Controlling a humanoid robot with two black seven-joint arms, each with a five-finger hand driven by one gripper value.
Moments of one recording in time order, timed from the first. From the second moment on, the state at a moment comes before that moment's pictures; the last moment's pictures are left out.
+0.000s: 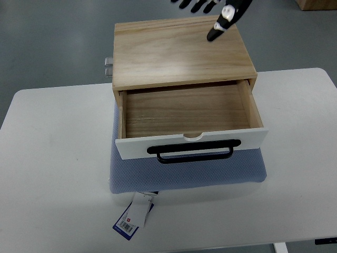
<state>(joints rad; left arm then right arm) -0.10 0.00 -0.07 -0.31 0.01 0.06 0.09 1.83 -0.74 0.24 1.20 -0.18 0.60 -0.53</state>
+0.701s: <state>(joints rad) -0.10 0.00 -0.06 -0.31 0.01 0.06 0.09 0.74 -0.22 1.44 0.57 -0.12 0.41 0.11</state>
